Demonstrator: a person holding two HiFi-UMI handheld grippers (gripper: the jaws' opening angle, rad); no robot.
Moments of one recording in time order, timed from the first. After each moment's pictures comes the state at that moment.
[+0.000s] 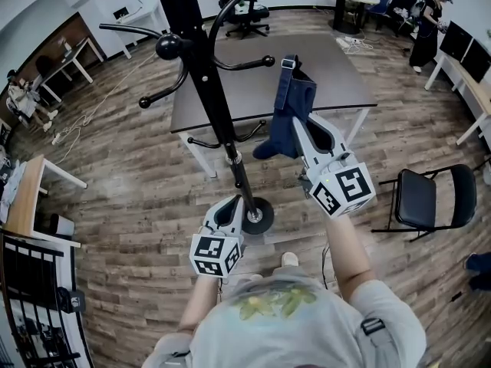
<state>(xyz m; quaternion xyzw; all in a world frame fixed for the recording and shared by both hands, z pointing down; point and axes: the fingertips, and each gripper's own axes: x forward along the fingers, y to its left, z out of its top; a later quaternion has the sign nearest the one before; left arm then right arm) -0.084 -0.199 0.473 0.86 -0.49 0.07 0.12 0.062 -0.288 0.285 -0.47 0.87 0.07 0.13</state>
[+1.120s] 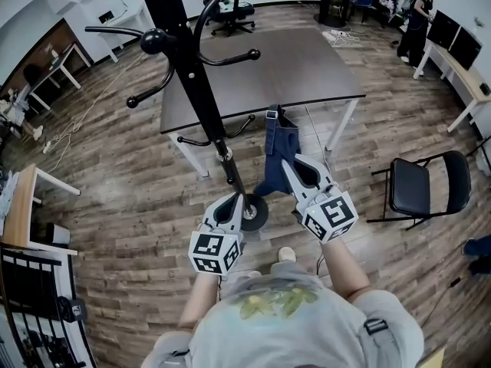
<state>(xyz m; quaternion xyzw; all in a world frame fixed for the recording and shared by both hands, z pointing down) -0.071 -0.191 0.482 0.88 -0.46 0.07 0.12 0.050 -0.231 0.395 -0.46 0.88 0.01 0.06</state>
